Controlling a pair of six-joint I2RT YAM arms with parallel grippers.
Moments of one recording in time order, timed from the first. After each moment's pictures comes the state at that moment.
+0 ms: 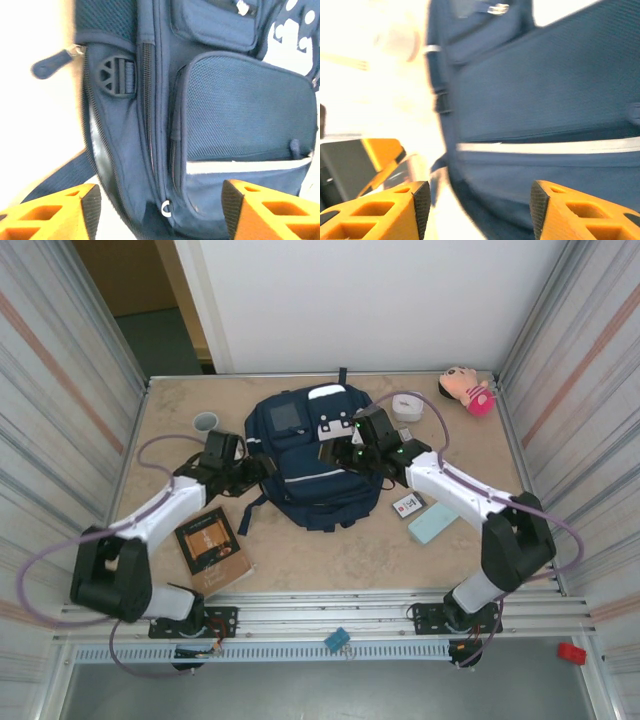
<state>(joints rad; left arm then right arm) -0.32 1.33 0.88 -0.42 0.19 -0.78 0.63 1.54 1.18 -0.35 -0.21 0.79</state>
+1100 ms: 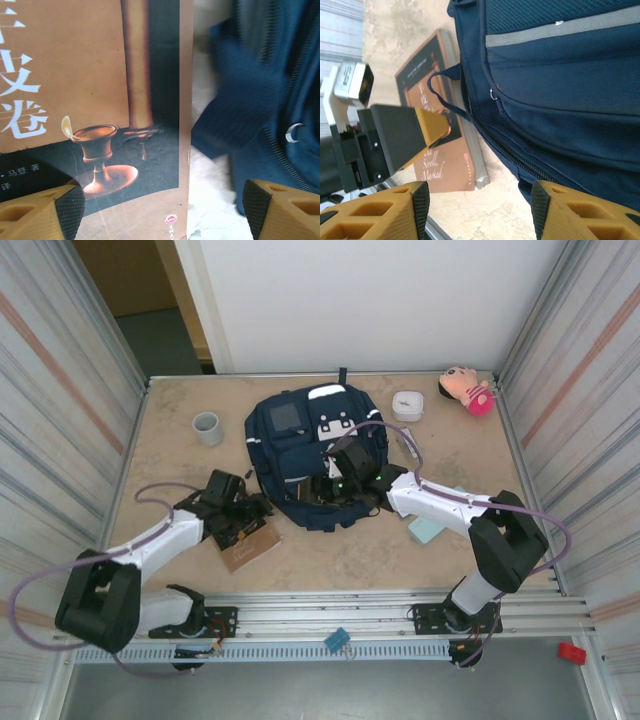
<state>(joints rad) -0.39 1.27 0.60 -0.38 0.21 -1.00 0.79 1.59 1.04 -0.27 -0.31 0.83</state>
